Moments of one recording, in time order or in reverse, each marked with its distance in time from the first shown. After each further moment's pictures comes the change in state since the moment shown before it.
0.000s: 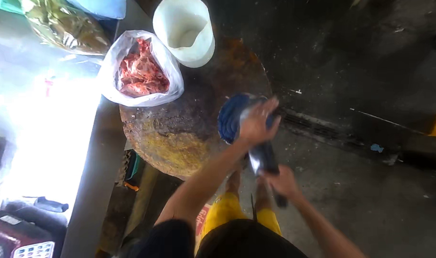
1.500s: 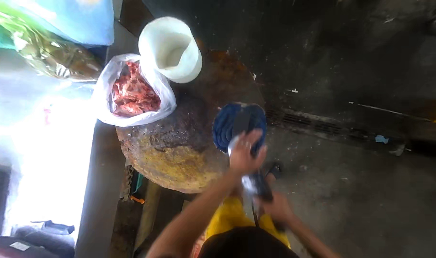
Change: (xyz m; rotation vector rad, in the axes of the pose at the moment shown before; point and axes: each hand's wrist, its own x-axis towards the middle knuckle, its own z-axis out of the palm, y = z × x) left_hand -0.072 0.009 -0.005 -0.078 0.024 -0.132; right_hand -0.033 0.053 0.042 -0.039 -0.029 -0.007
